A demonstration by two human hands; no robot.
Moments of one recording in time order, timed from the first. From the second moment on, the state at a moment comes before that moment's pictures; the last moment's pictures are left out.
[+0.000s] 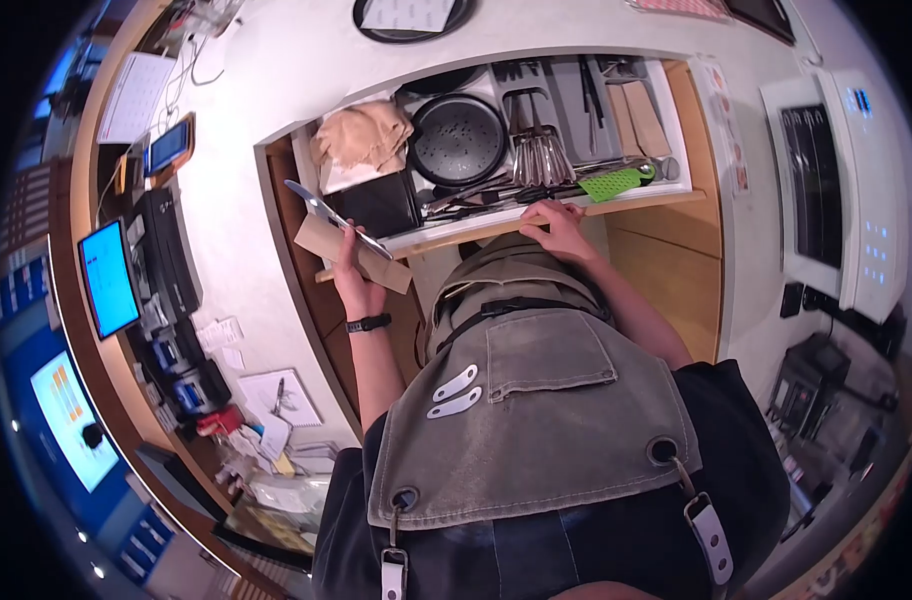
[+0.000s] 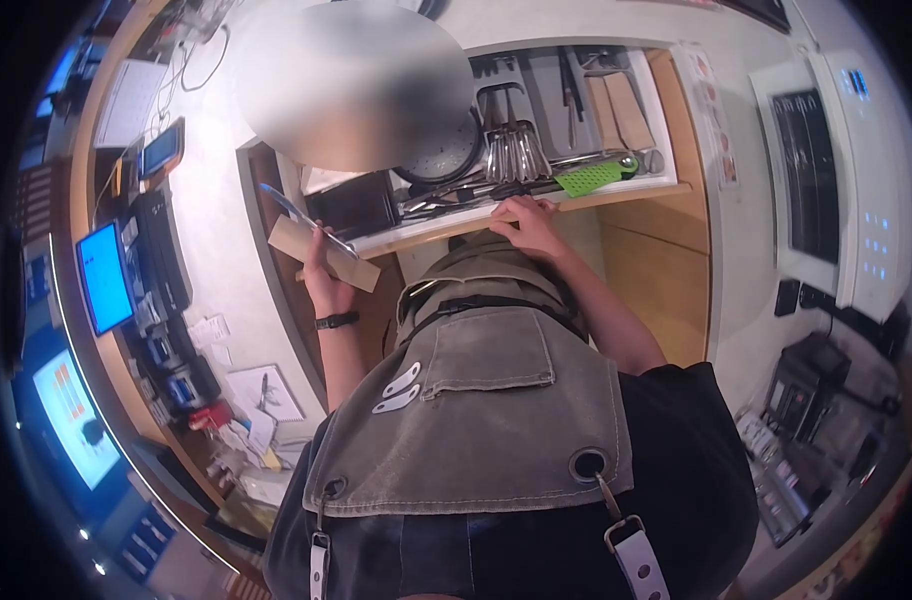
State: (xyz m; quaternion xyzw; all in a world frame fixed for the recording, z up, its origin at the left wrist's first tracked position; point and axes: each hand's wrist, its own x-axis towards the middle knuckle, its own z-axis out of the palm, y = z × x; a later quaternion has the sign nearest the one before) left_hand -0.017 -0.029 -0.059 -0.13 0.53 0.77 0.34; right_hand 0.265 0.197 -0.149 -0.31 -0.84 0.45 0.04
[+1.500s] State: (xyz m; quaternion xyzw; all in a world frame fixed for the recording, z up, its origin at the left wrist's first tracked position) left_hand 0.352 -0.030 -0.046 -0.50 0.18 0.68 -0.50; right_hand 0.008 0.105 -0.215 -0.07 -0.65 0.55 -0.52
